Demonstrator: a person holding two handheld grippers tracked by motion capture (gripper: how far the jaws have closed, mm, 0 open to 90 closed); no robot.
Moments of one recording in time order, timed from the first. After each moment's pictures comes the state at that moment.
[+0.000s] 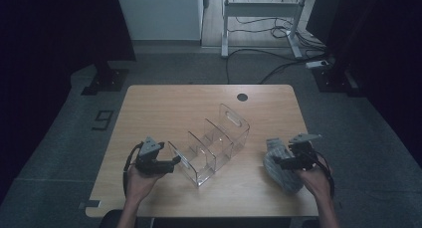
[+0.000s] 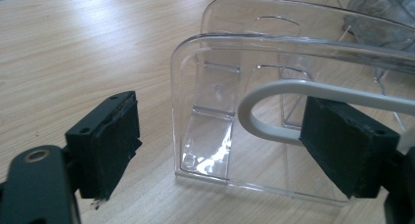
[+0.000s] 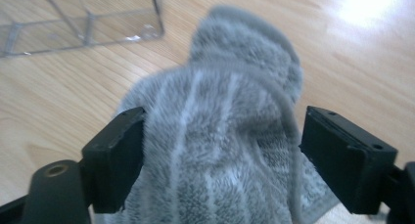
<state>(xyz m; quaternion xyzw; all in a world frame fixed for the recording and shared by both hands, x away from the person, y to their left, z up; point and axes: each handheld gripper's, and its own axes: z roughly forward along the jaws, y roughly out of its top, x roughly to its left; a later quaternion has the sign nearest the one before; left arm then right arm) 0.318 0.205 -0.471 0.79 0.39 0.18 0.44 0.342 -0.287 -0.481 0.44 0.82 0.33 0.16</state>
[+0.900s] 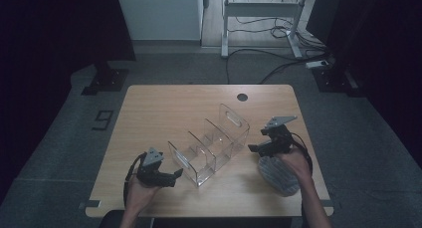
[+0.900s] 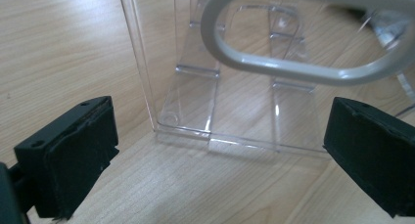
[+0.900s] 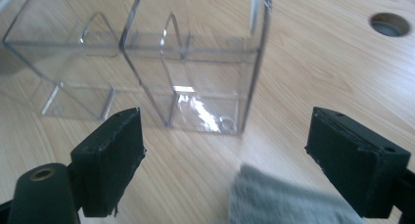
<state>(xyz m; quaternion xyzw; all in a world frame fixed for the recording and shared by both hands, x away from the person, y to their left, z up) 0.298 0.199 -0.492 0.81 0.39 0.17 0.41 0.386 -0.221 -0.447 0.33 0.85 0.40 0.11</state>
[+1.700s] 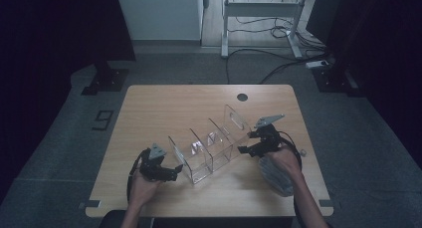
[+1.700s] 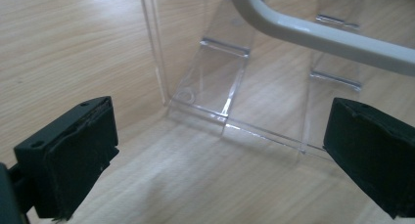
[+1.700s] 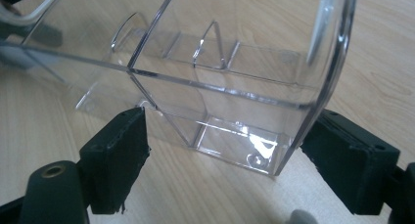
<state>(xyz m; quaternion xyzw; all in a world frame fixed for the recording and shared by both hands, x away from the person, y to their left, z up) 0.324 0.201 -0.506 0.81 0.42 0.17 0.37 0.401 -0.195 -0.465 0.30 0.86 0.42 0.05</state>
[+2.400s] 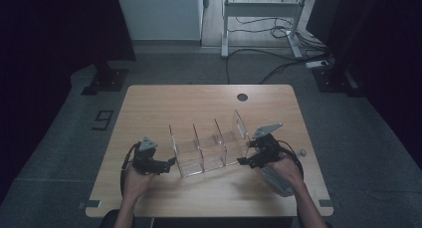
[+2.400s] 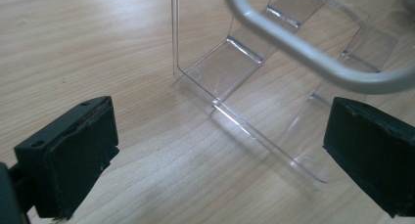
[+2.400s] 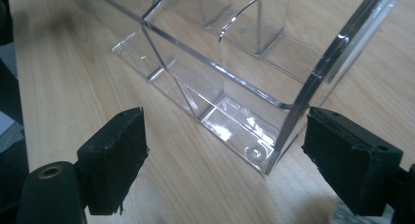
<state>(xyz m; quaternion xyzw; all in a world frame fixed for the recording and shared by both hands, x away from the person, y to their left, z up) 0.334 0.224 -0.490 0.79 0.44 0.16 0.38 0.371 -0.189 -0.469 0.28 0.87 0.40 0.04</state>
